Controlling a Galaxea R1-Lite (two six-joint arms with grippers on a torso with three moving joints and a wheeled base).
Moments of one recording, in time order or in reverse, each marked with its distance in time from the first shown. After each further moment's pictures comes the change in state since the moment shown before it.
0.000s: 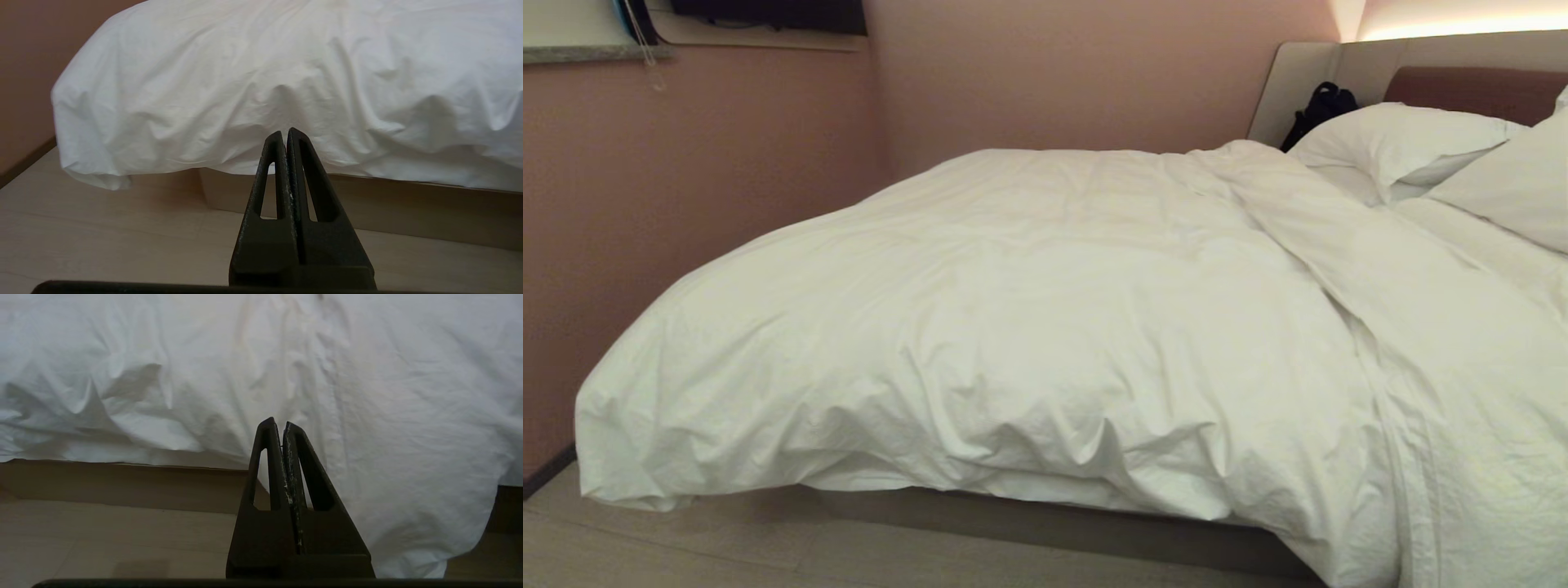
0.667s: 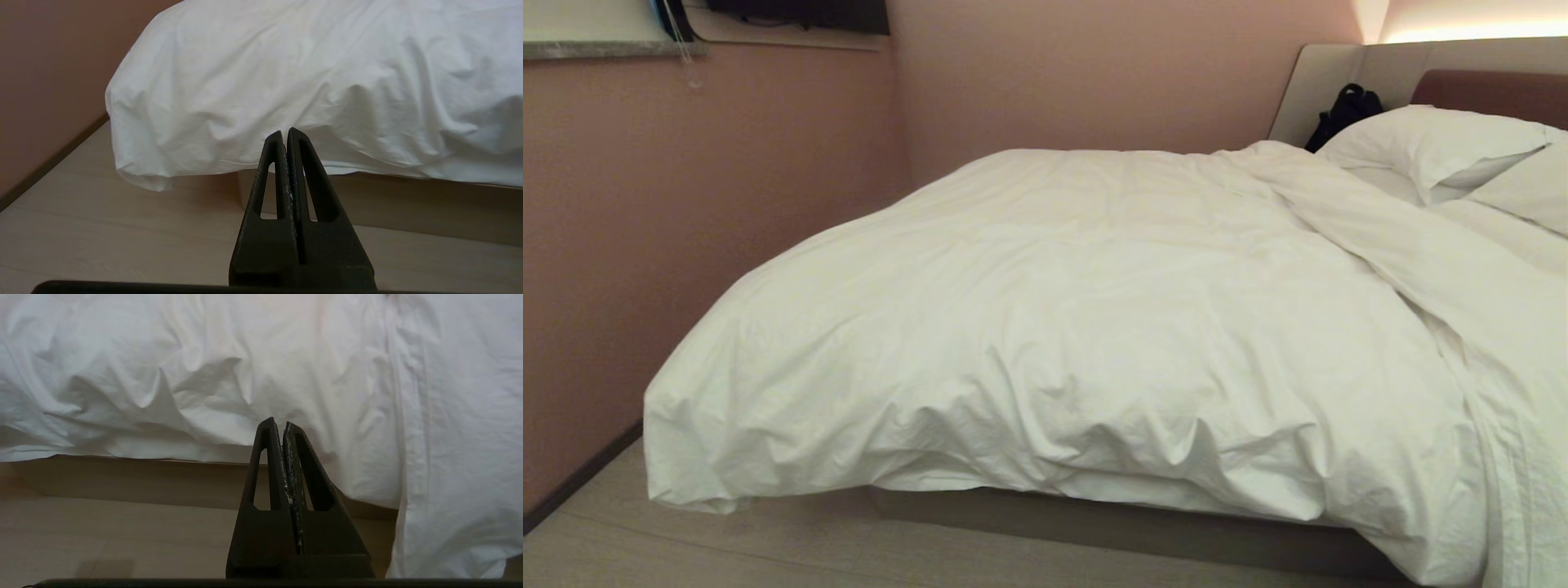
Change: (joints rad) left arm -0.001 0.000 0.000 0.000 0.000 -0.001; right arm 0.000 0.000 0.006 0.000 -0.014 -0.013
